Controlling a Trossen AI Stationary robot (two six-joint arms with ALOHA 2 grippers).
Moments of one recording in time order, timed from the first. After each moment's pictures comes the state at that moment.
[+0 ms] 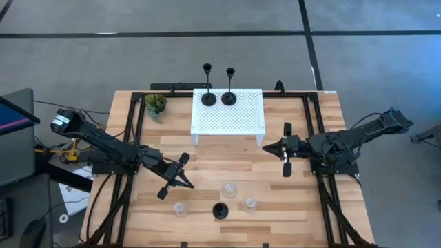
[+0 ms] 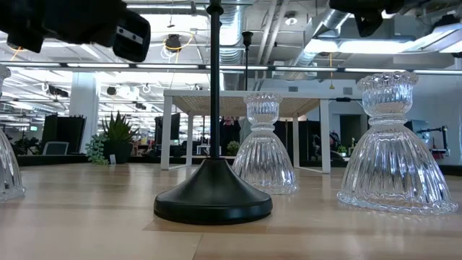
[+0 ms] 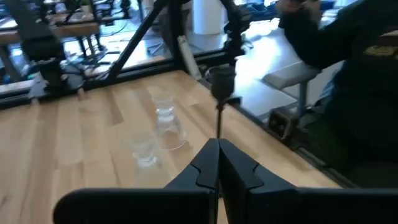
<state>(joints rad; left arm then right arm) -0.36 0.99 0.33 0.65 0.15 0.12 0.36 0.78 0.56 0.03 0.47 0.08</state>
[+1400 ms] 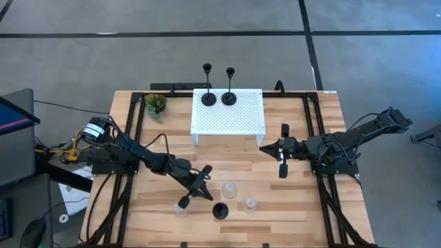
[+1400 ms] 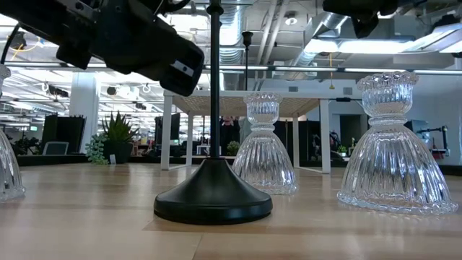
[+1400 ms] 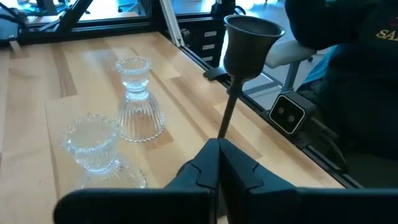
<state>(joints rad) -0.34 1.48 0.60 0.73 0.28 0.05 0.37 0.85 0.56 0.09 0.50 0.08</state>
